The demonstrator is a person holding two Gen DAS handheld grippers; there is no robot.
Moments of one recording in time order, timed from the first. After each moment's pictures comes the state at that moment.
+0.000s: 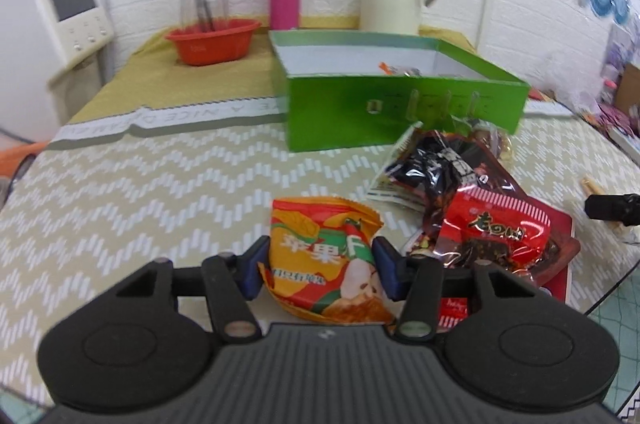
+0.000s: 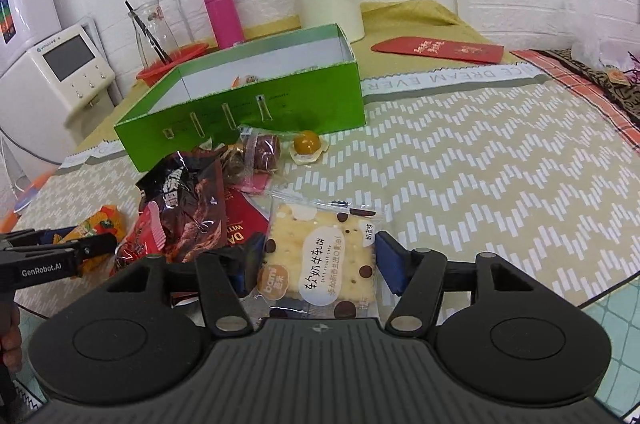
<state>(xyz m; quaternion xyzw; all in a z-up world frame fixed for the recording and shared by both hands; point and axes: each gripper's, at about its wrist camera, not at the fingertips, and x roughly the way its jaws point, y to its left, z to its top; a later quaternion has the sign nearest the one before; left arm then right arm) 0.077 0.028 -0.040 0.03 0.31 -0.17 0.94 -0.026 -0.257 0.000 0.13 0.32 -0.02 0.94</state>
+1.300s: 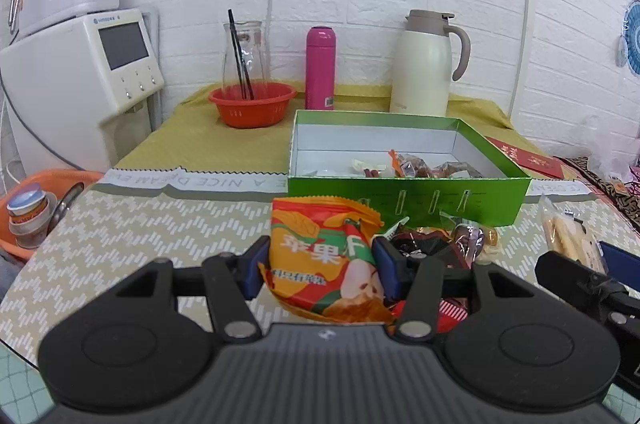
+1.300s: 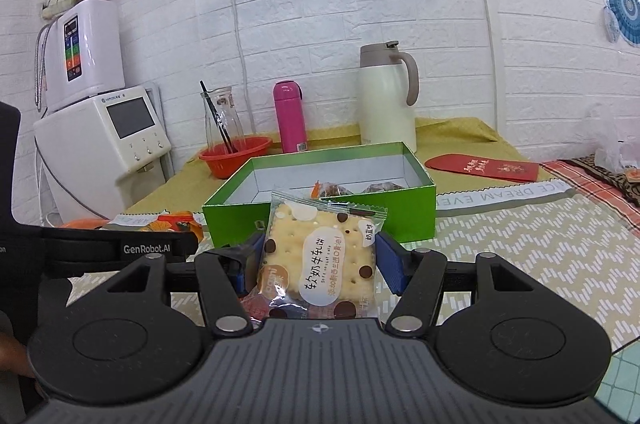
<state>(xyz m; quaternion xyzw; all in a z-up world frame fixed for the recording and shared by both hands) 0.053 -0.020 0.017 0.01 0.24 -0.09 0.97 -0.049 -0.194 0.036 0.08 0.19 0.00 0.98</state>
